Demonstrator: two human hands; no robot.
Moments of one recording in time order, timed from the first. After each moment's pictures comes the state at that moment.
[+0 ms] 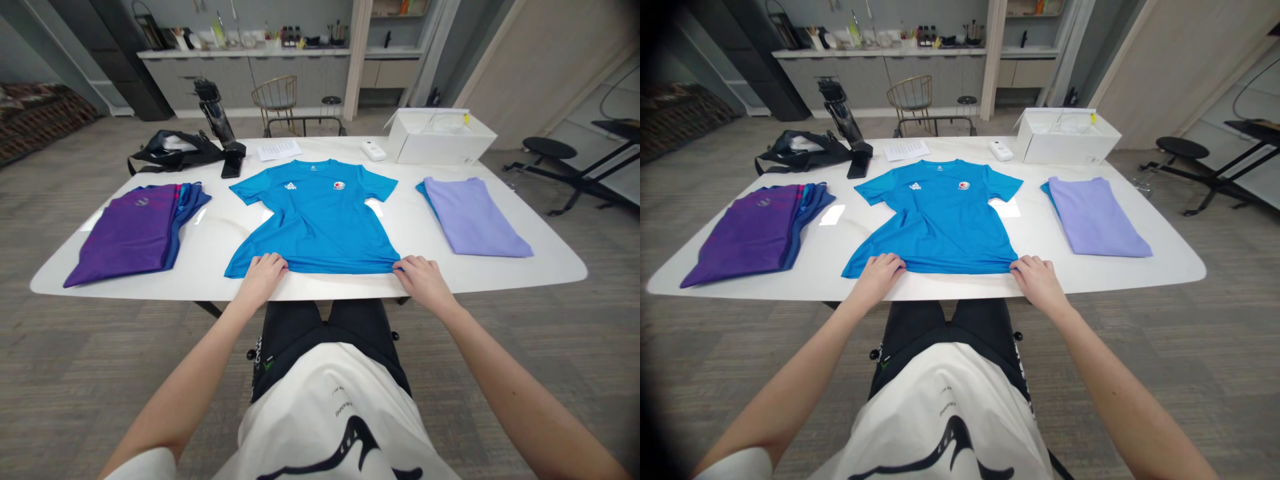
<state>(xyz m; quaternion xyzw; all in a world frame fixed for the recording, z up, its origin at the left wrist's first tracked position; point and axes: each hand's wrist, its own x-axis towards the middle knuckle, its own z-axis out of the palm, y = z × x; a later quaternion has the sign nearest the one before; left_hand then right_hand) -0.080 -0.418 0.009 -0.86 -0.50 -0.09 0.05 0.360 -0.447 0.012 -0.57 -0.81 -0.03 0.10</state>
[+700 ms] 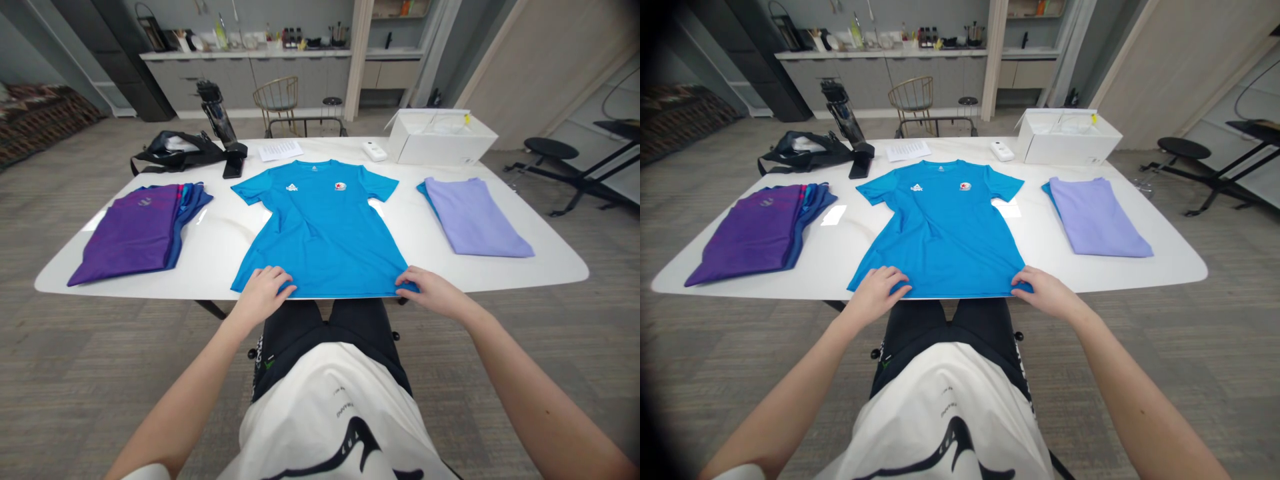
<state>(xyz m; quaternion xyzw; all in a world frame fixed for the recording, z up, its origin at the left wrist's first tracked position) -0.076 -0.457 0.029 -0.86 -0.49 -0.11 -0.08 0.375 -0.456 0.035 -0.53 -0.82 0.21 0.08</state>
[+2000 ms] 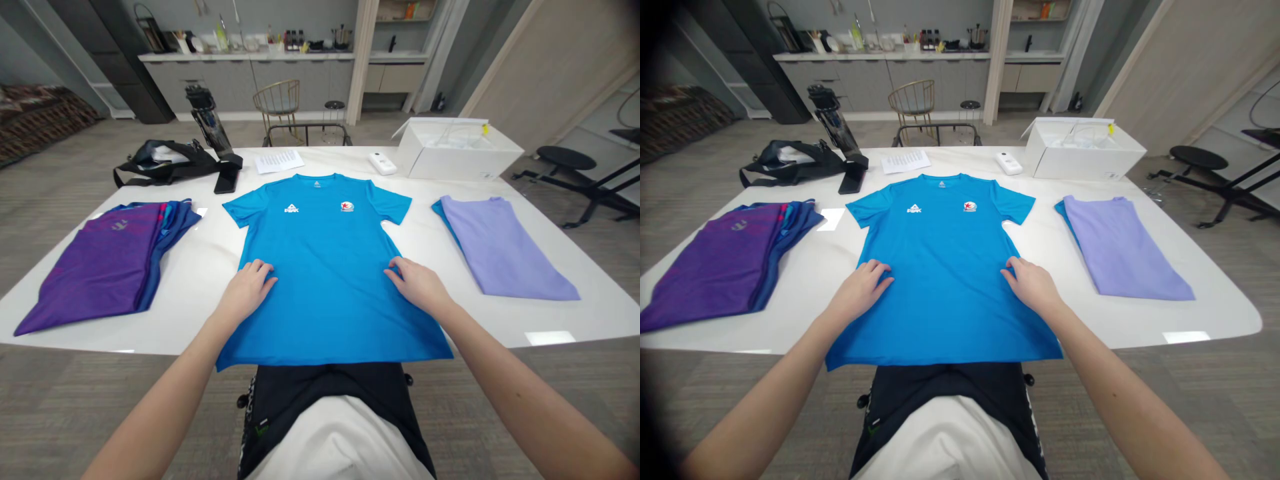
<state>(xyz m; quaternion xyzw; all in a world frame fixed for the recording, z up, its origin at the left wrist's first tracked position) -0.112 -0.332 0.010 -0.83 -0.54 -0.09 0.00 0.326 -0.331 0.026 -0.63 -0.77 0.03 0.04</state>
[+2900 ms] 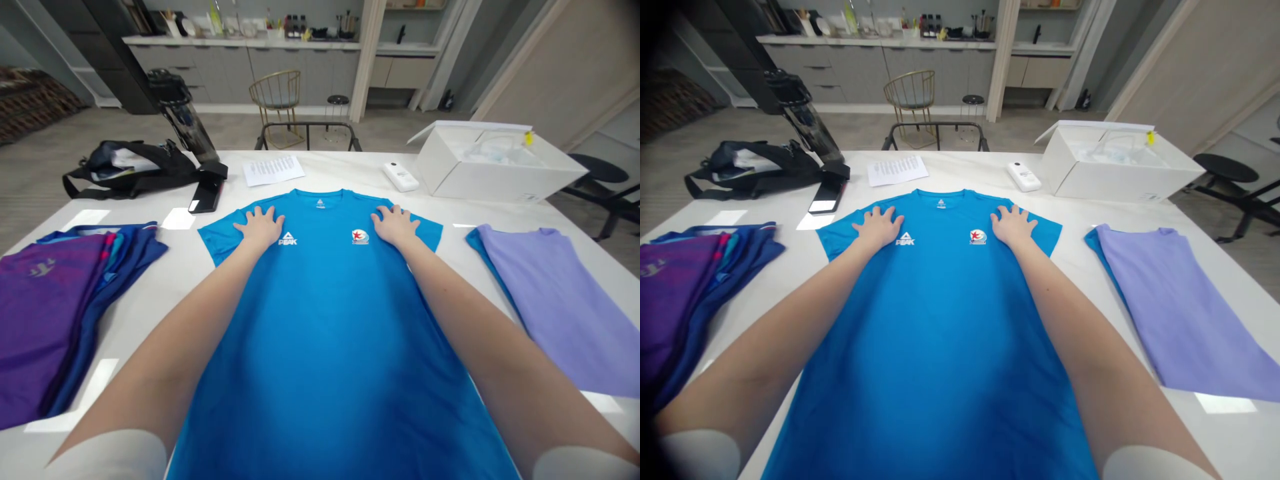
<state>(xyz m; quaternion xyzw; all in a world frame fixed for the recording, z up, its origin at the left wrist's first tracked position) -0.065 -0.027 0.008 -0.62 -0.78 -0.05 -0.09 0.282 -0.025 0.012 -0.78 -0.63 0.06 0.03</state>
